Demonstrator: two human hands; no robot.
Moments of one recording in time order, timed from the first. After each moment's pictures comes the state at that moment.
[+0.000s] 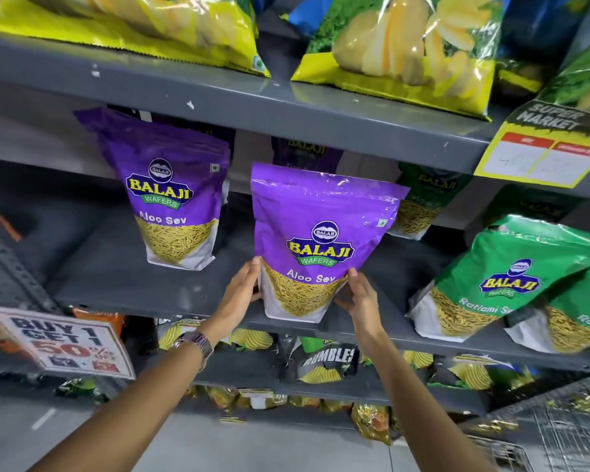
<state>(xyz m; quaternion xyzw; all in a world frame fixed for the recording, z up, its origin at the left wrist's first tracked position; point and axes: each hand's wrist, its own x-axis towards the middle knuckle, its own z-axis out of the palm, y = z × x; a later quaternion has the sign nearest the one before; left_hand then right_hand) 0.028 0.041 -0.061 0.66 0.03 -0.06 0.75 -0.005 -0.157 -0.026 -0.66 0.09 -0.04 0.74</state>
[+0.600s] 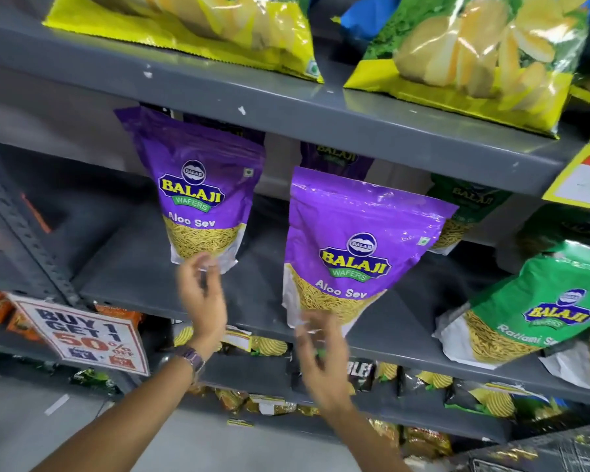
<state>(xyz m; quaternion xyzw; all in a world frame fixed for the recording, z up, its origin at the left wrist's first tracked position) 0.014 0.099 -0.061 0.61 0.12 0.36 0.70 -0.065 -0.070 -0.042 -0.79 -0.10 -0.16 0.59</state>
